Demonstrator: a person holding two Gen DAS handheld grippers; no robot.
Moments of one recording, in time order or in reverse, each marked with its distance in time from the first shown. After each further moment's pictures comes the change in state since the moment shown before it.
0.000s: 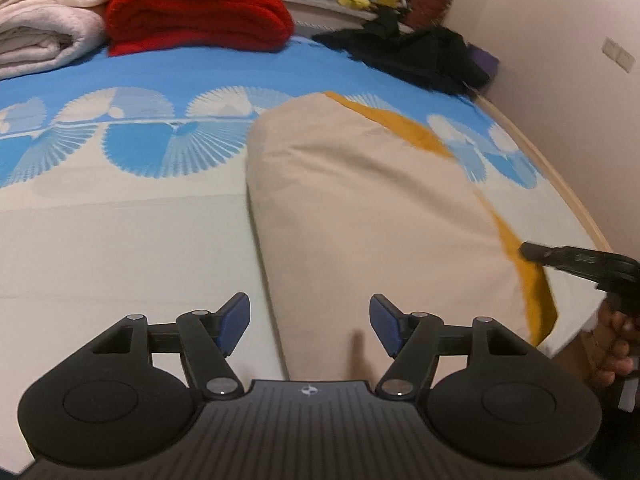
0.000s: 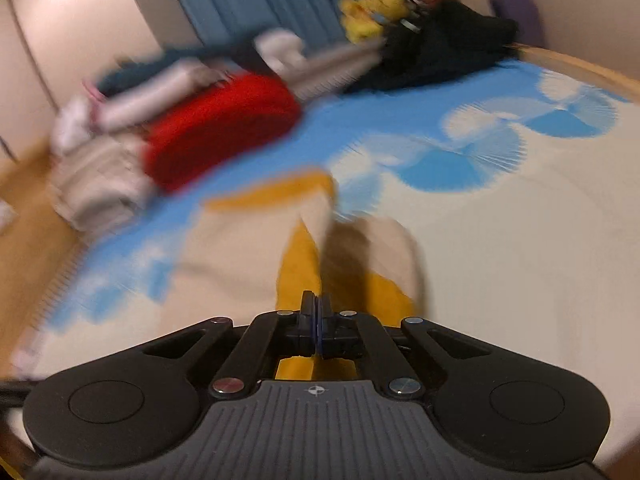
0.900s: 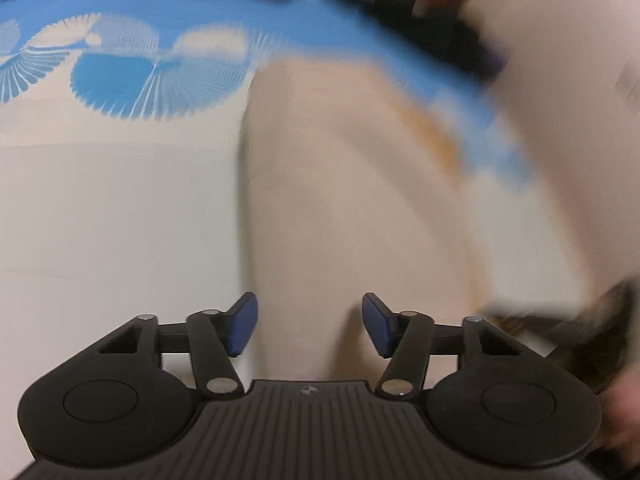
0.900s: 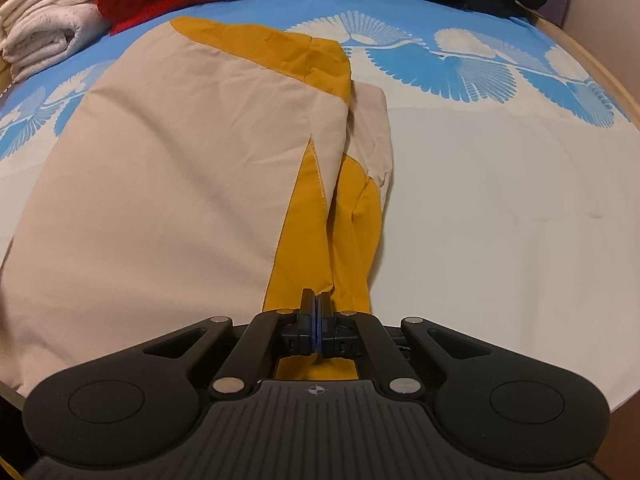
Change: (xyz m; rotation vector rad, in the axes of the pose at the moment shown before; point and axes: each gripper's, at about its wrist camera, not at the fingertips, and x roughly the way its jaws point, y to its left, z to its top) left arm 0.071 0.024 0.014 -0.083 0.186 -0.043; right arm 0.059 0.022 -0.037 -0.253 0.324 -0.233
